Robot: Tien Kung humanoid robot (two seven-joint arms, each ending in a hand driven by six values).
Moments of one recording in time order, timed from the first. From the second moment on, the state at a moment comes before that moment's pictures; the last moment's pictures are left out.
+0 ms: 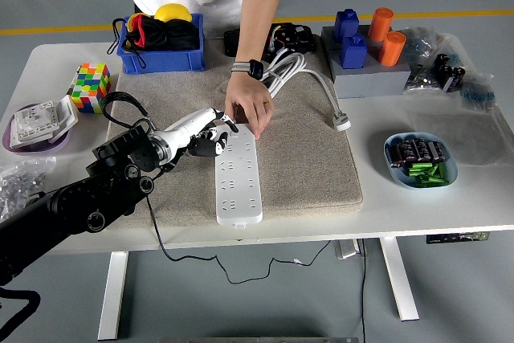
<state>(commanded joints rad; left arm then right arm) -0.74 0.16 -0.59 -0.83 1.46 0.05 0.05 0.09 -0.25 1.11 0.18 -0.58 -0.09 -0.17</state>
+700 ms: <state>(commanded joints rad) -0.80 0.13 -0.53 -0.75 1.42 0.04 0.06 0.09 -0.25 1.11 0.18 -0.57 -0.09 -0.17</state>
